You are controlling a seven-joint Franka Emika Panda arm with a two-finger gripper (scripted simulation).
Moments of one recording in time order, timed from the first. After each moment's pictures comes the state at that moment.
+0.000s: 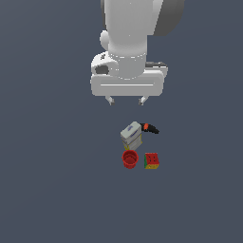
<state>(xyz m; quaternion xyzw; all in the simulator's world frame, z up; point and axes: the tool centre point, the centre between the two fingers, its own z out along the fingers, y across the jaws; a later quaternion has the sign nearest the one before) 0.003 0.017 0.329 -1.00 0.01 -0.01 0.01</state>
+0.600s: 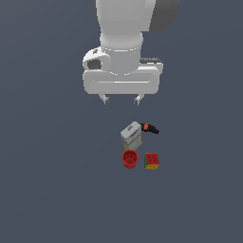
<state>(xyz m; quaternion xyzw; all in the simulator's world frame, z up) 0.012 0.000 0.341 -1.00 0.01 -0.03 0.00</state>
